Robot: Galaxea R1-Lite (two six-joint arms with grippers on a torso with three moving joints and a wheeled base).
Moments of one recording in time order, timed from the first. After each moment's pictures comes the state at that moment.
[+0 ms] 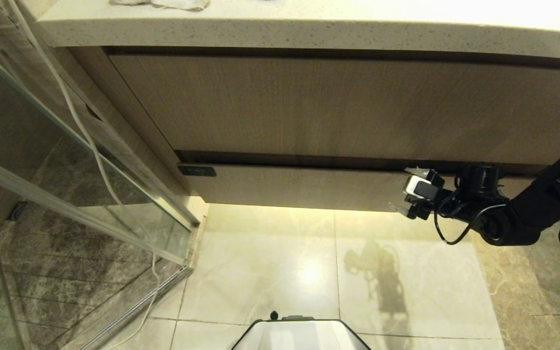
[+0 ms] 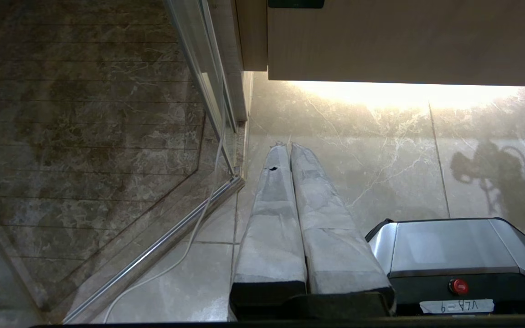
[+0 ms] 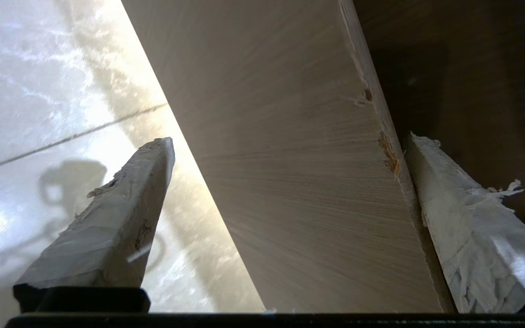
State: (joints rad) left arm 0.00 0.00 0.00 0.00 0.00 0.00; right arm -0.06 2.33 -1.09 -0.87 0.44 -1.11
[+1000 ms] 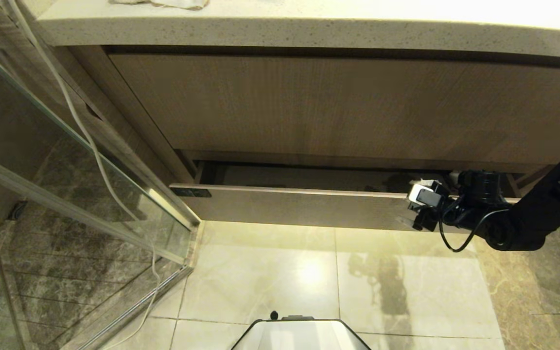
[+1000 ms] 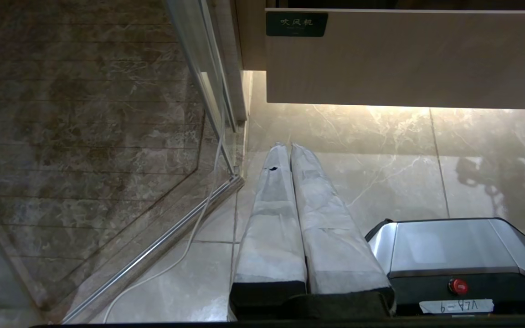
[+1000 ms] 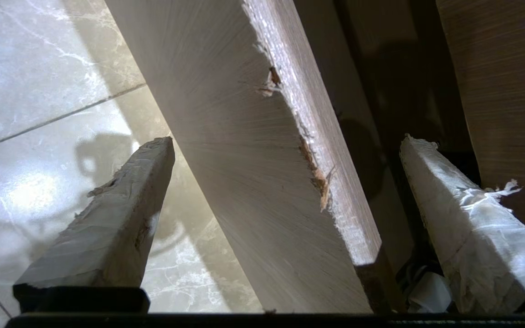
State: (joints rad) left arm 0.00 0.00 0.00 0.00 0.00 0.00; right arm -0.06 2.31 -1.06 -0.83 0.43 -1.10
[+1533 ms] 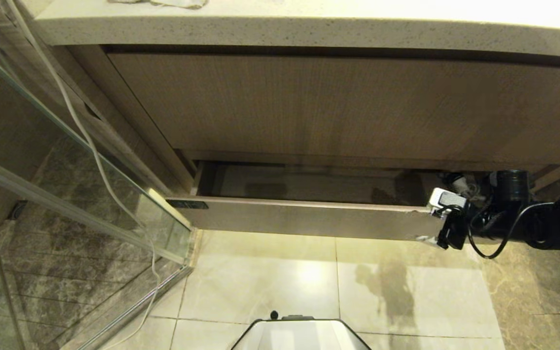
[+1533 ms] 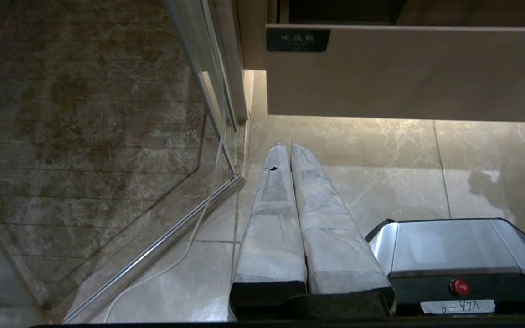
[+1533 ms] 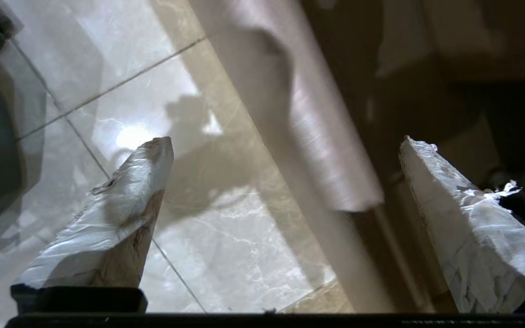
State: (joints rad) left arm 0.00 0.00 0.00 0.00 0.00 0.00; right arm -0.11 2.09 -0.92 -0.52 0.42 -1.07
